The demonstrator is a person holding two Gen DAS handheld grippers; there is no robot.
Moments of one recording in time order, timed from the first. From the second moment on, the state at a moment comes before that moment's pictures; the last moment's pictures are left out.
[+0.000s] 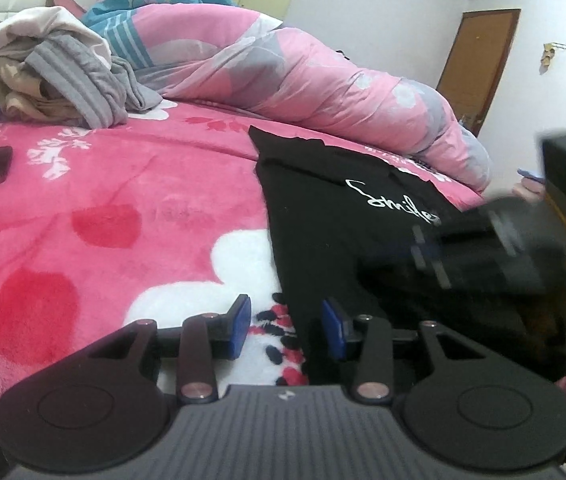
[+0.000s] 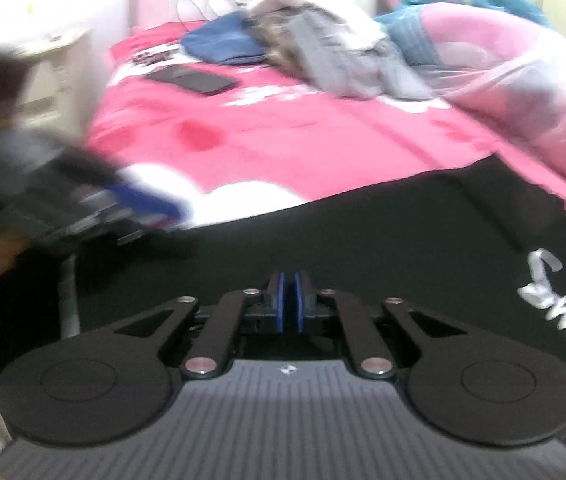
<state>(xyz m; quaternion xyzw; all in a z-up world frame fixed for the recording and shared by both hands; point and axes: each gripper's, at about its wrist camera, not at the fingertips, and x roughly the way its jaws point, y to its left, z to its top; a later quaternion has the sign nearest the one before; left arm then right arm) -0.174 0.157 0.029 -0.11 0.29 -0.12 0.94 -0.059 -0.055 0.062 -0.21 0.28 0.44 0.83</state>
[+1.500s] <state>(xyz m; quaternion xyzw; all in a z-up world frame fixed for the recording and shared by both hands) -0.165 0.139 0.076 -0.03 0.25 -0.10 0.96 -0.137 -0.064 0.066 -0.19 0.22 0.49 0.82</state>
